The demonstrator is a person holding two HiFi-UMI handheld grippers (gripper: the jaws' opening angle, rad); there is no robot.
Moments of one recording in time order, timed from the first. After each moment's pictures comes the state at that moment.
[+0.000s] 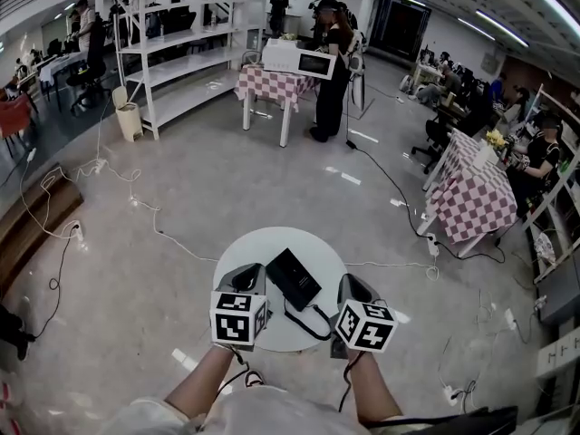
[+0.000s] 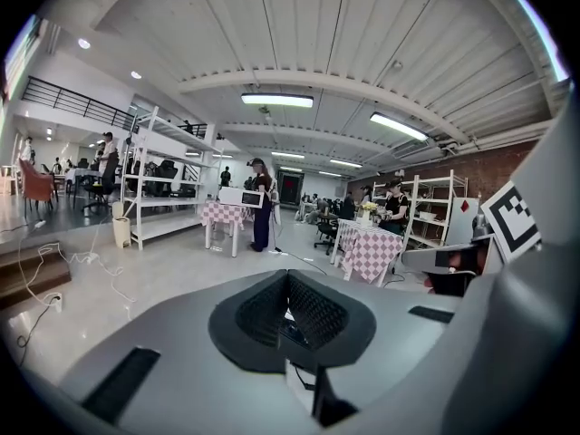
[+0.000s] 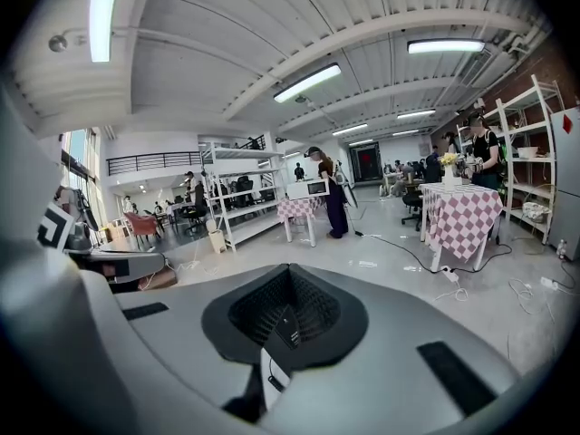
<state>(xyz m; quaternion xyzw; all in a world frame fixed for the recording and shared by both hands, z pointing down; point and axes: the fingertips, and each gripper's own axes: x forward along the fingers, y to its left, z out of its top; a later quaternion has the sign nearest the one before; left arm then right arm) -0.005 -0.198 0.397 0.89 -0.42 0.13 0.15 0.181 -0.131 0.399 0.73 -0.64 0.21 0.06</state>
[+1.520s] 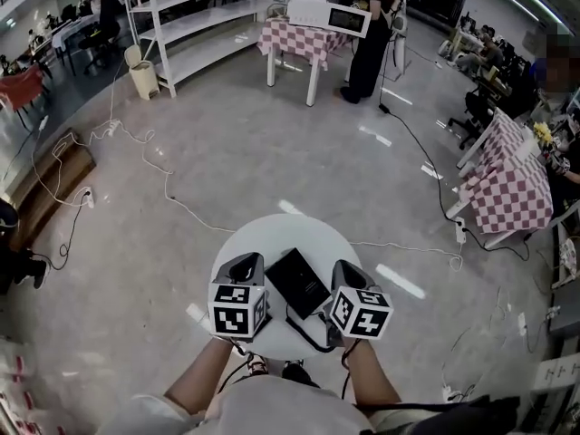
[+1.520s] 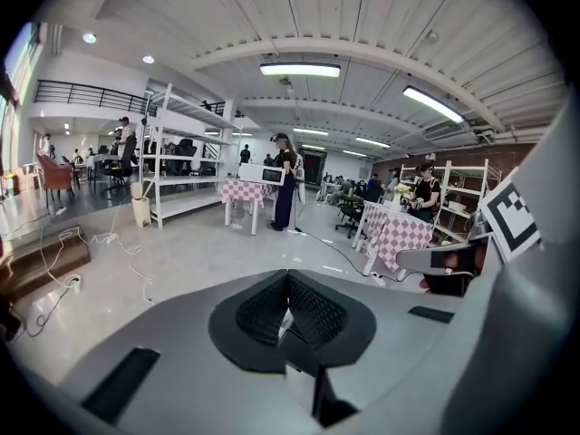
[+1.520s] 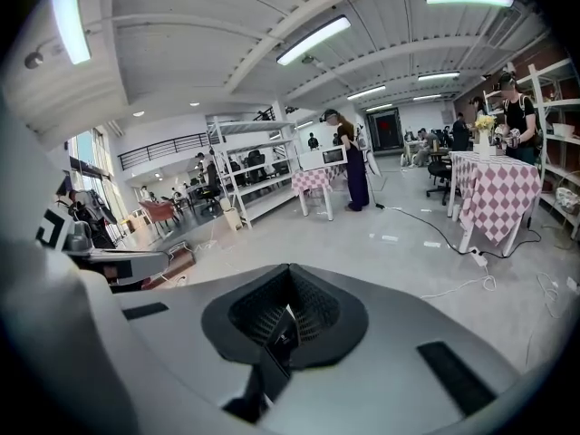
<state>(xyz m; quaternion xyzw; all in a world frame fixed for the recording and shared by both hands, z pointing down) 0.007 -0.282 0.461 0.84 -0.47 0.18 0.20 0.186 -0.244 0.472 0.67 -0.68 0.28 0.11</state>
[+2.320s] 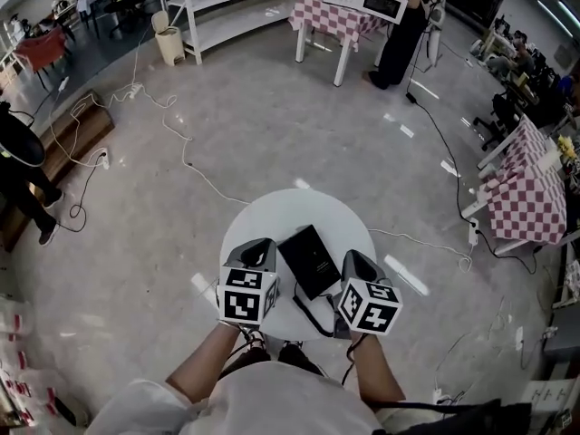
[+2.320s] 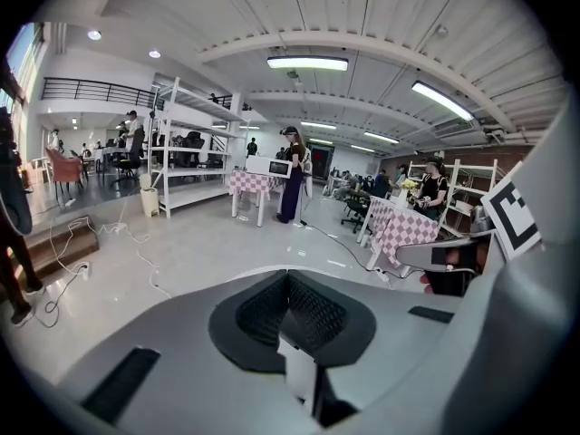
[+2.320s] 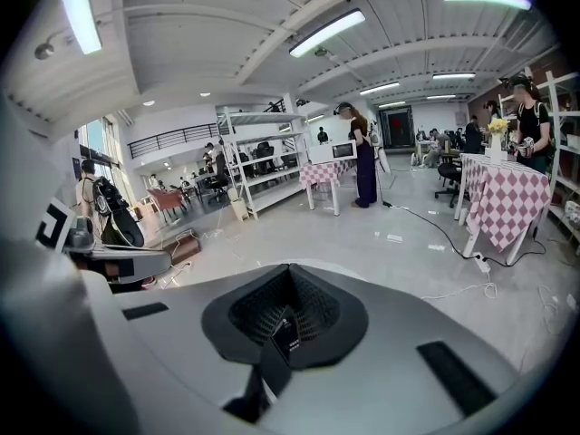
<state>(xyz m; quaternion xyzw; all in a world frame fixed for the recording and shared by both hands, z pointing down) 0.002 -0.258 0.480 0.82 -0.48 0.20 0.22 0.178 -0.229 0.484 0.65 -0.69 0.28 0.14</state>
